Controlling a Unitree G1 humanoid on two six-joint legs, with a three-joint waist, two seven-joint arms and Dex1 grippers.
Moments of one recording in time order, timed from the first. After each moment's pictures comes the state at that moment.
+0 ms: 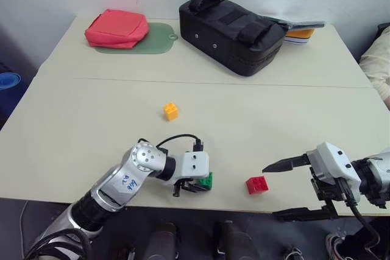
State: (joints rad) left arm -0.46 0.58 -0.52 -0.43 -0.01 0.67 -1.00; right arm 0.07 -1.10 -0.30 -0.60 0.70 0.54 1.34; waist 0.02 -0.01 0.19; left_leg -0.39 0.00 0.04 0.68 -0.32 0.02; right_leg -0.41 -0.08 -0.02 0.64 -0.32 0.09
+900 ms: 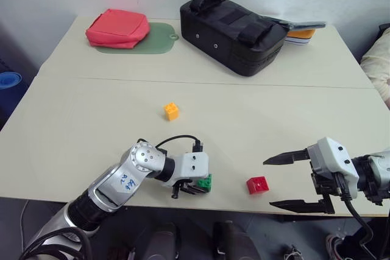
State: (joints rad) left arm -0.46 0.63 -0.53 -0.48 -0.07 0.72 -1.02; right arm 0.06 -1.09 -0.30 -0.59 0.69 0.53 1.28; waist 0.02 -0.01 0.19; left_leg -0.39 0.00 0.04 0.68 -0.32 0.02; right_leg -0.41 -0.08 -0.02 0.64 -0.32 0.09
